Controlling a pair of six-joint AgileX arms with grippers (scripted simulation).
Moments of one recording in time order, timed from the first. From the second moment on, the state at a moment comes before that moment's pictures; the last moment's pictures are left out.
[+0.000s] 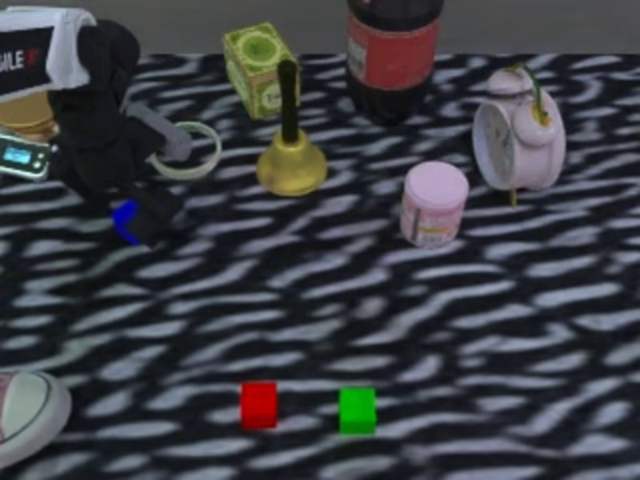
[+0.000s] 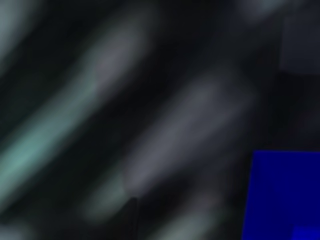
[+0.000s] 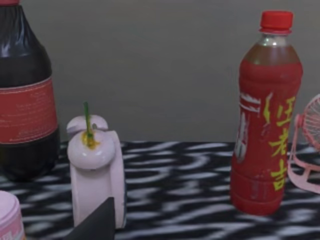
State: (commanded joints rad) left arm -0.14 2.46 1.85 -0.96 0.01 0.59; right arm 0.01 0.00 0.00 0.00 0.00 0.00
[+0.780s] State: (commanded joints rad) left arm -0.14 2.46 1.85 -0.96 0.01 0.59; right arm 0.01 0.00 0.00 0.00 0.00 0.00
